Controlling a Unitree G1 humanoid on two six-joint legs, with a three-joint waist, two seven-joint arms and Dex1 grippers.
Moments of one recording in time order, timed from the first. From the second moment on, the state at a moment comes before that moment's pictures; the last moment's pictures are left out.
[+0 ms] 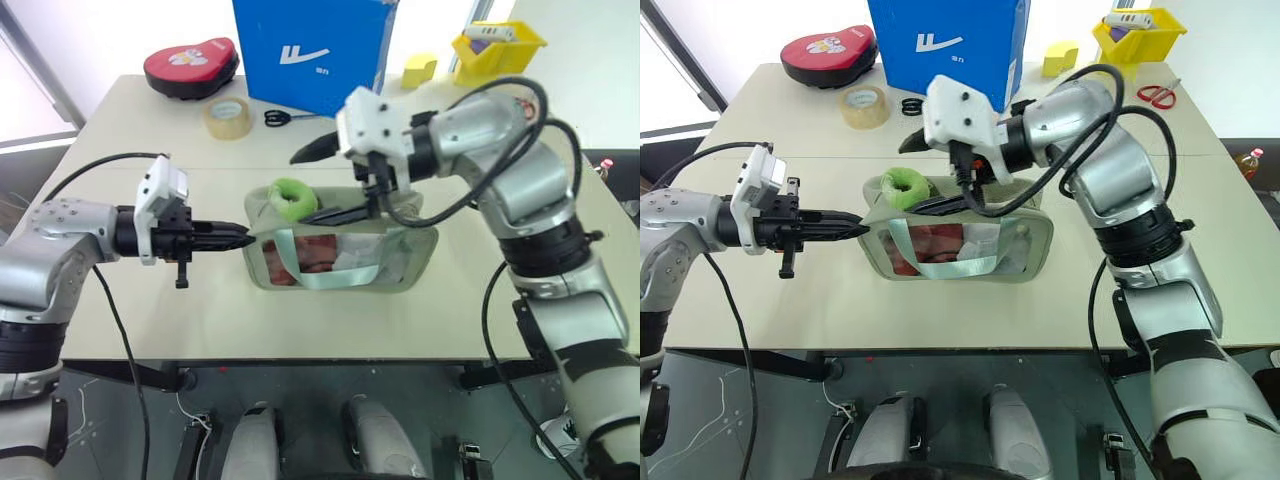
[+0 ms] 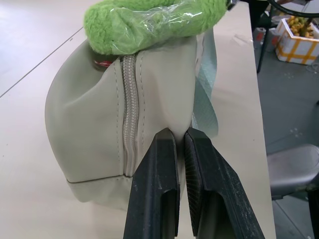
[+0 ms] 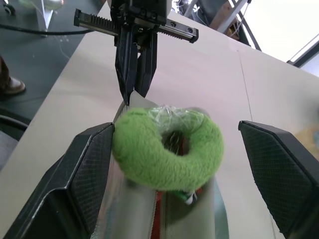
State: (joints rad) left arm -0.52 0.89 0.07 -0.12 -0.60 0.58 -1.28; right arm -1.14 -0.55 0.34 0.02 0.26 0.46 1.25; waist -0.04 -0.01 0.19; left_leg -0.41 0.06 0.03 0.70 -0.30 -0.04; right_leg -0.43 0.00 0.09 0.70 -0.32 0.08
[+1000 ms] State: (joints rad) left arm -0.48 0.89 0.09 -0.12 -0.60 0.56 -1.24; right arm -1.03 -0.85 0.21 0.06 0.22 0.43 1.35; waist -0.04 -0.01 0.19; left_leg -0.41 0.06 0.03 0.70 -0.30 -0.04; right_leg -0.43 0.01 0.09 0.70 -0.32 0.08
